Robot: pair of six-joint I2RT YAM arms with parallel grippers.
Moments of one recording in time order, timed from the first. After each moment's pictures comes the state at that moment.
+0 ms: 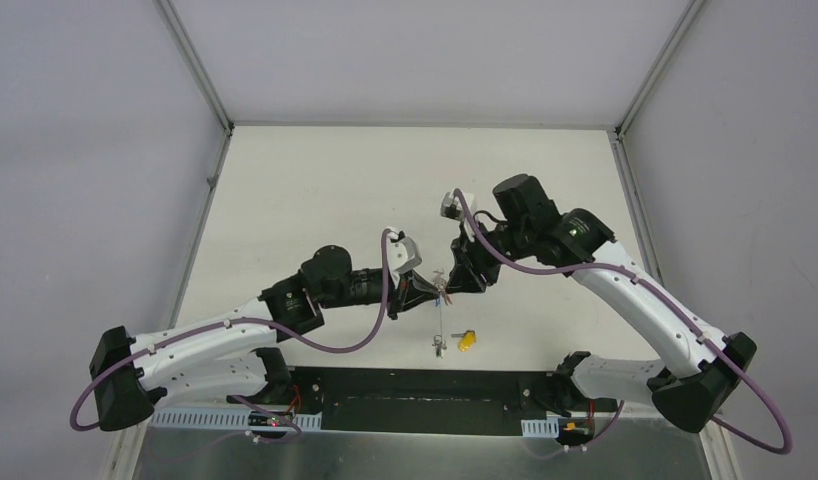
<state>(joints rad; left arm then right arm) -1.05 0.94 0.68 0.21 0.30 -0.15 0.74 1.21 1.28 -0.96 -0.65 -0.15</state>
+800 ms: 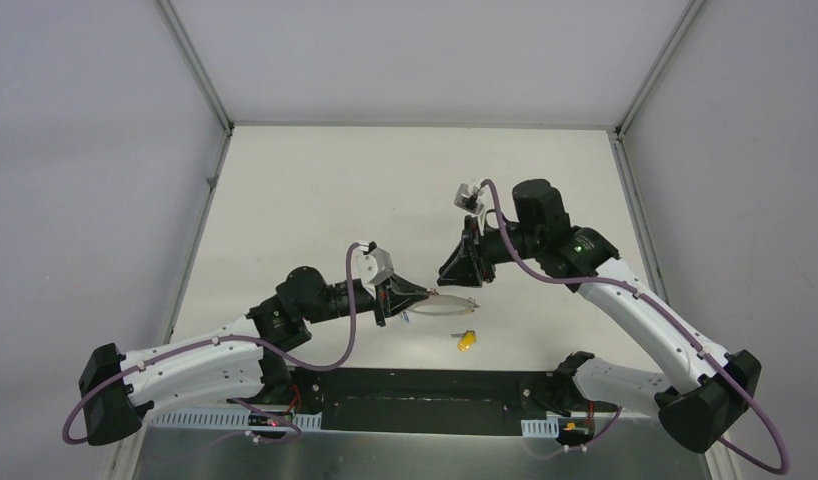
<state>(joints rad) -1.05 0.78 0.49 0.38 0.24 -0.17 0.65 1.09 1.06 -0.56 -0.83 0.04</state>
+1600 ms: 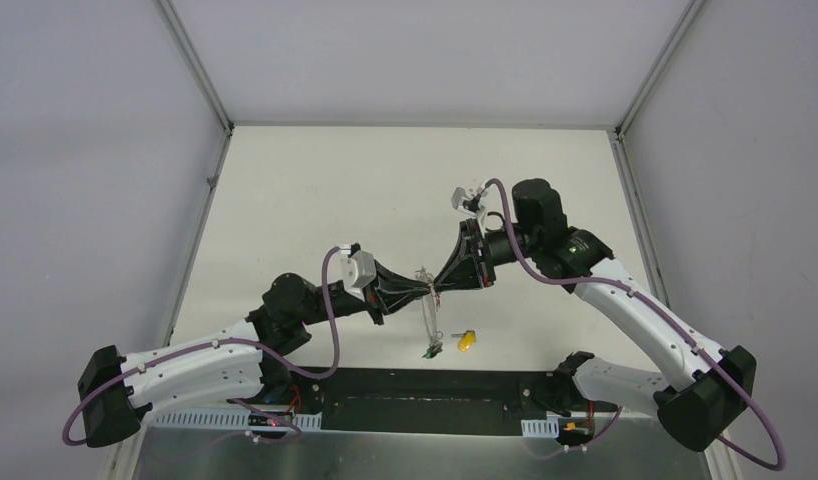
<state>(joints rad) -1.05 0.75 0.43 0.63 0.28 -0.17 0.64 1.10 1.01 -0.41 -1.09 0.10</state>
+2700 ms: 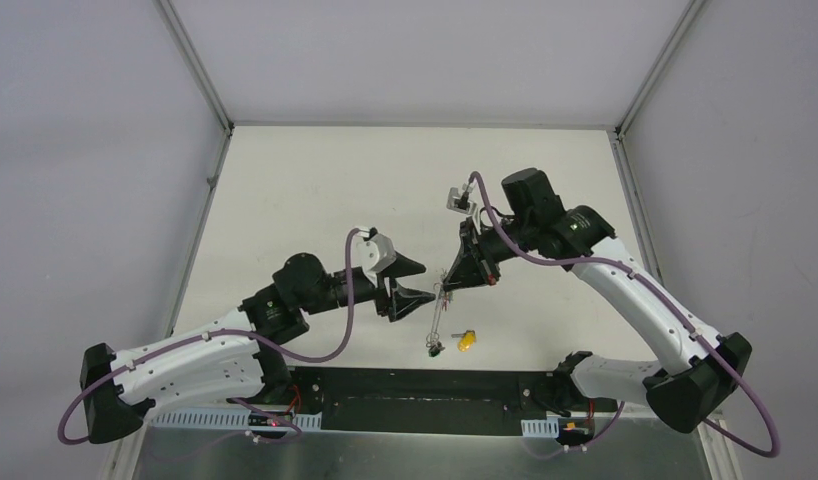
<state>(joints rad) -1.05 0.77 0.58 0.31 0.21 -0.16 0.64 1.19 1.20 -0.81 -1.00 -0.09</state>
